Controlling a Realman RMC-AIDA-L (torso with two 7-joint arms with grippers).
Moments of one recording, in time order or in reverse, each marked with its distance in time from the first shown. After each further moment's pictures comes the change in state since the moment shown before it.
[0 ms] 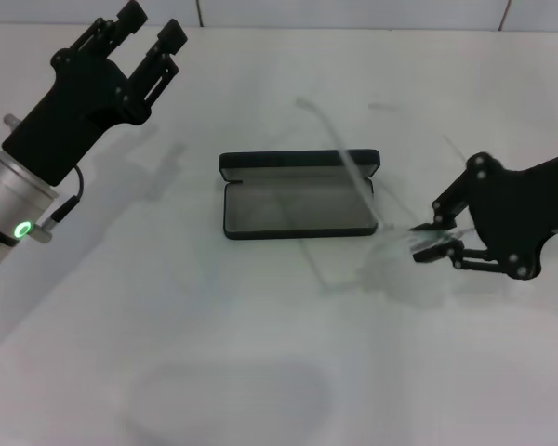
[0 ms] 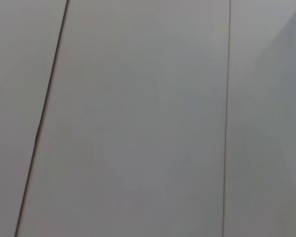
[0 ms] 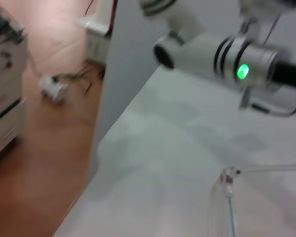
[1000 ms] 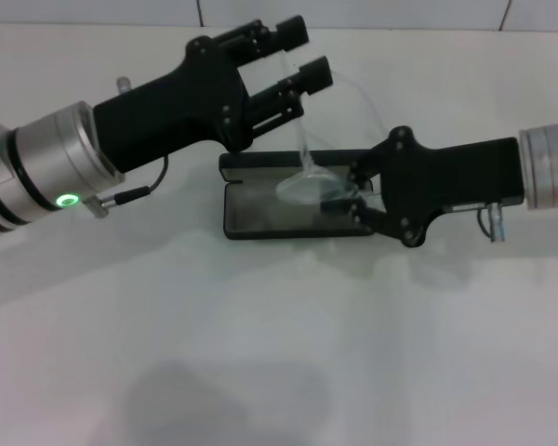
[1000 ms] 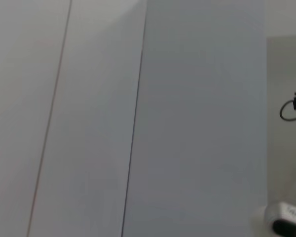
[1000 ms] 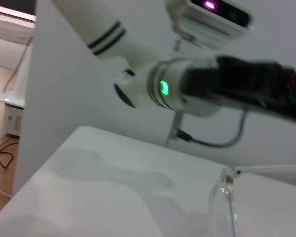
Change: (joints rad) left arm -0.176 0.053 0.001 0.058 0.360 0.172 -0.288; right arm 0.061 0.005 -0.154 0.477 0.375 0.360 -0.262
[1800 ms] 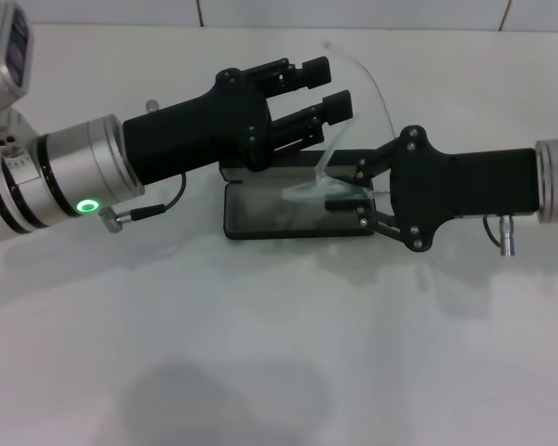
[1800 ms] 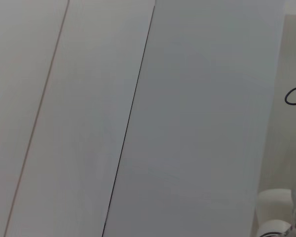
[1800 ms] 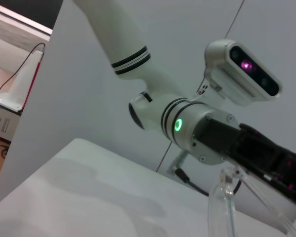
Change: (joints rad) left arm -0.018 -0.009 0.000 0.007 0.091 -0.061 -0.127; right arm -0.086 -0.004 -0.048 -0.030 0.127 -0.012 -0.207
